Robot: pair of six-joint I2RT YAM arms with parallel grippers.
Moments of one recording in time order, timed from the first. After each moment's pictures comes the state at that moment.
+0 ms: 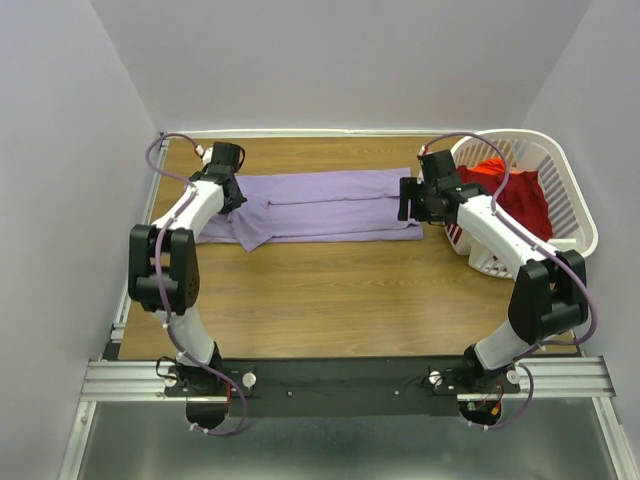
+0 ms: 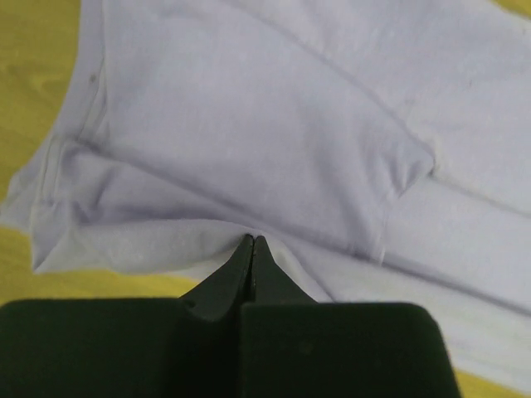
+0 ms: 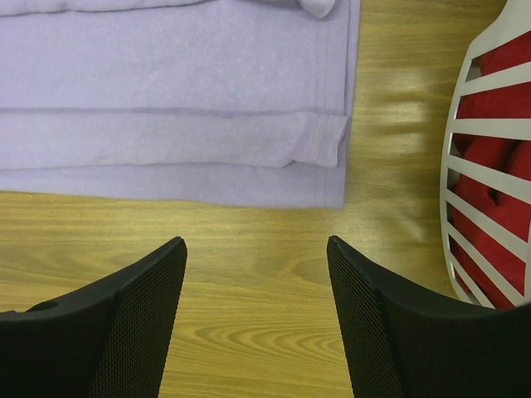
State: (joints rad) left arm -0.12 1.72 1.27 -0.52 -0.27 -0.50; right arm 0.31 1.58 1.22 -0.54 0.08 0.26
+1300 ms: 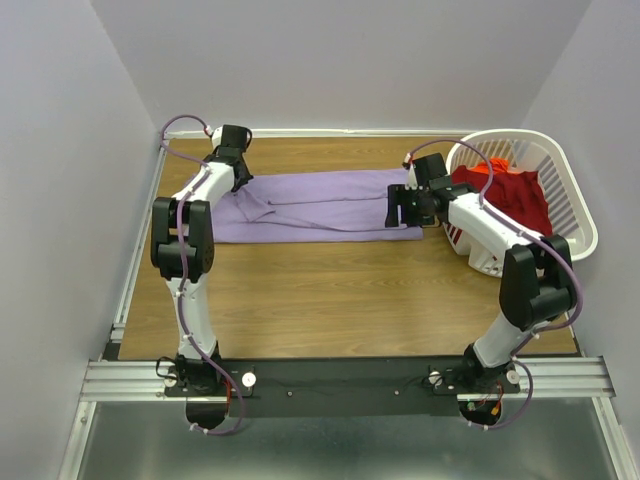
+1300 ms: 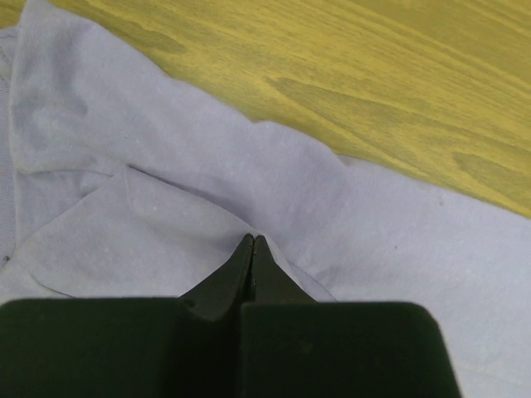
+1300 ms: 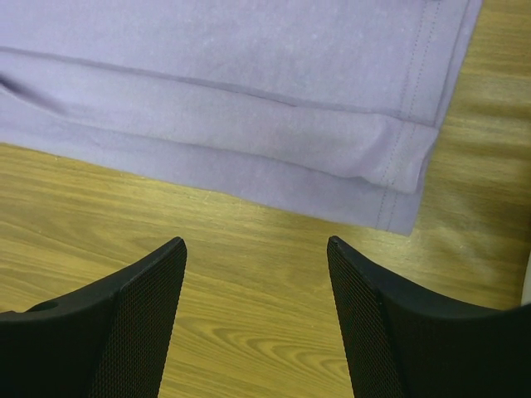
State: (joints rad) left arm -0.11 2.09 1.63 -0.39 -0.31 -0.46; right arm 0.31 1.67 1.21 -0.50 -0.10 0.21
